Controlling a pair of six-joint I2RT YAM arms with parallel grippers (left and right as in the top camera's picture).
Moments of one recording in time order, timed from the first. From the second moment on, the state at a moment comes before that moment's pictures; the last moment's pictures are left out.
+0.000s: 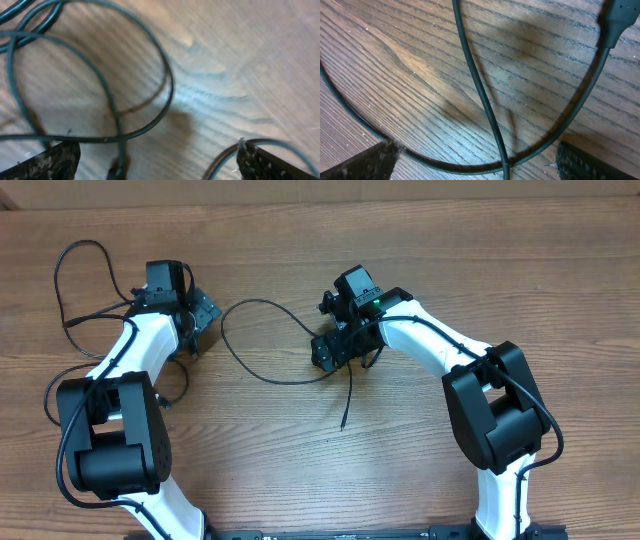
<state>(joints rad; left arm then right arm) 0.09 1.91 1.22 -0.41 -0.11 -0.68 0.50 2.11 1.49 -0.69 -0.29 0.04</state>
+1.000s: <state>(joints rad) 0.09 1.91 1.22 -0.58 -0.18 -0.81 0.50 2.11 1.49 -0.69 -0.29 0.04</state>
